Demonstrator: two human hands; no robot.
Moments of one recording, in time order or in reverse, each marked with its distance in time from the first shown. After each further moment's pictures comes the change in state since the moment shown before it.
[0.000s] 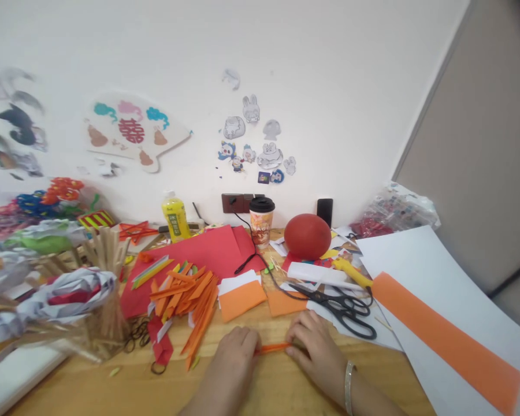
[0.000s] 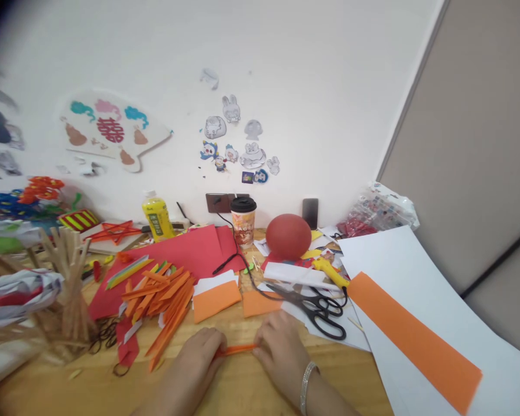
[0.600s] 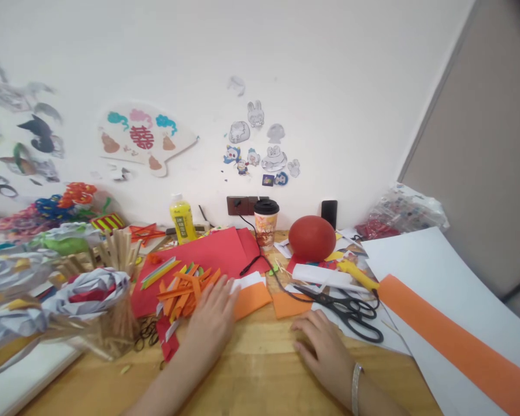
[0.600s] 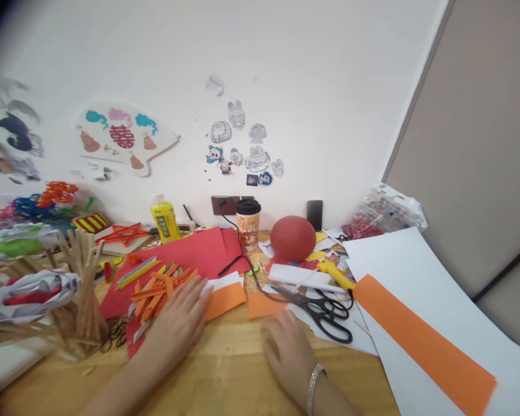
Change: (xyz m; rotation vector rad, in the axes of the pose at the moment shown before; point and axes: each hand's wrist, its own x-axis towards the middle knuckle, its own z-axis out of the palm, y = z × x) left_hand 0.030 -0.079 -0.027 0.600 0.482 0.239; right_hand 0.000 0.005 0.000 -0.062 0.065 -0.035
